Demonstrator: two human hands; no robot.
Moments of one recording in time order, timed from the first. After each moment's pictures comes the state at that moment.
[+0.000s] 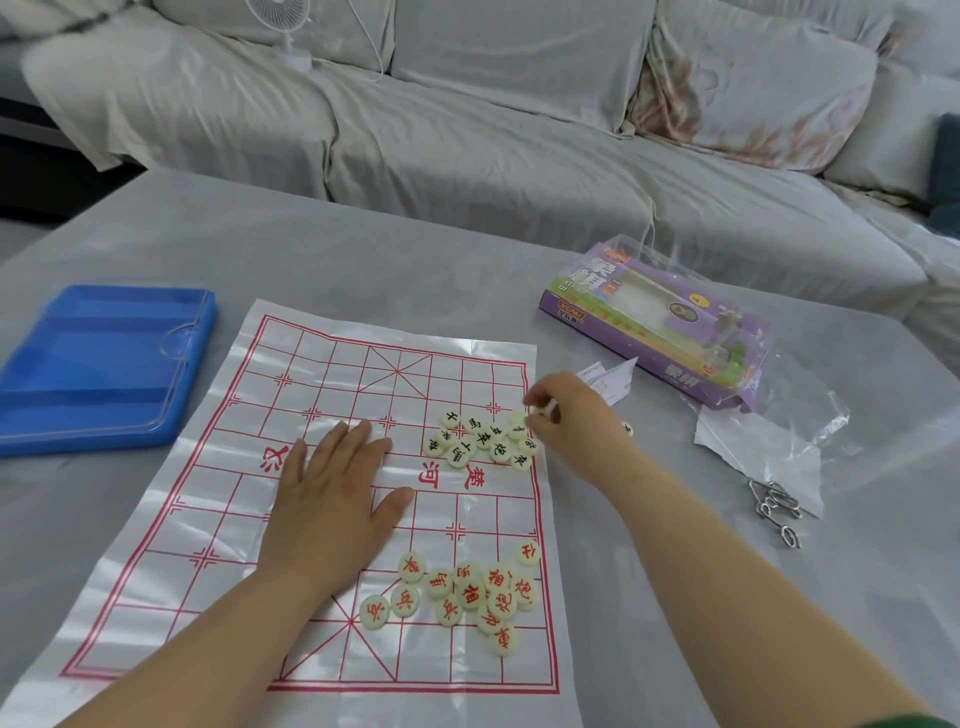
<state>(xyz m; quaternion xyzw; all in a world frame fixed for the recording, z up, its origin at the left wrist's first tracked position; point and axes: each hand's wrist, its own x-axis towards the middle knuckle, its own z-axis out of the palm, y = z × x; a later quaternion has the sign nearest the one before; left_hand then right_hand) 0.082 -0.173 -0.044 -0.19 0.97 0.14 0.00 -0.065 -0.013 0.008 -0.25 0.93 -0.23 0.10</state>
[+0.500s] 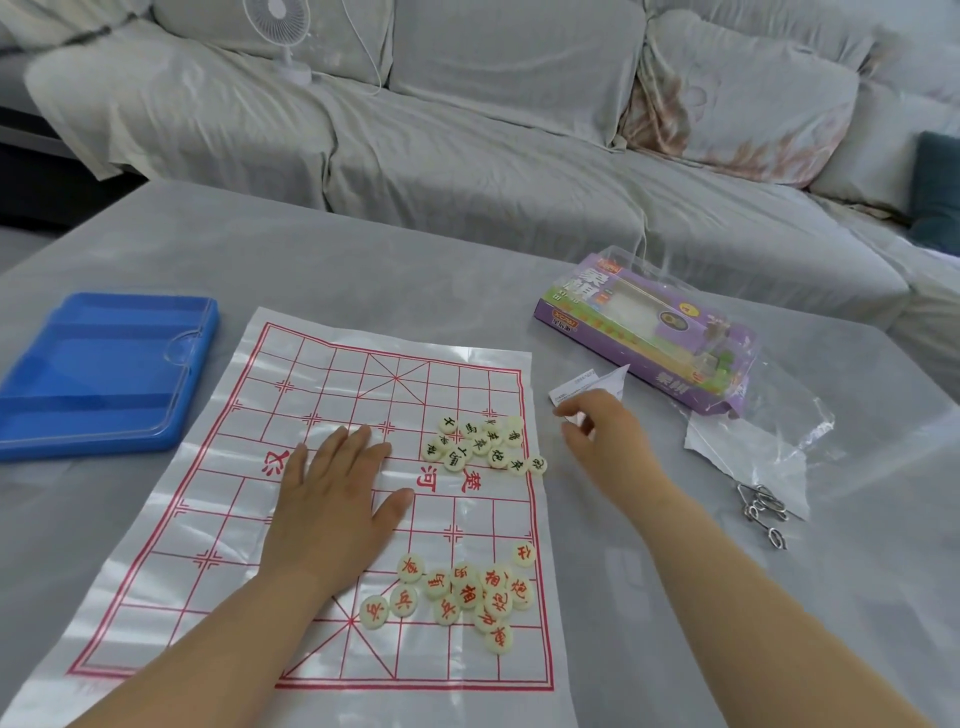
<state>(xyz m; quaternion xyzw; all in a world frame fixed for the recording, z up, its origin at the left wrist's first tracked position) 0.081 -0.172 -0.042 -0.19 0.97 0.12 0.01 -0.062 0.014 0.008 -0.20 0.94 -0.26 0.05</state>
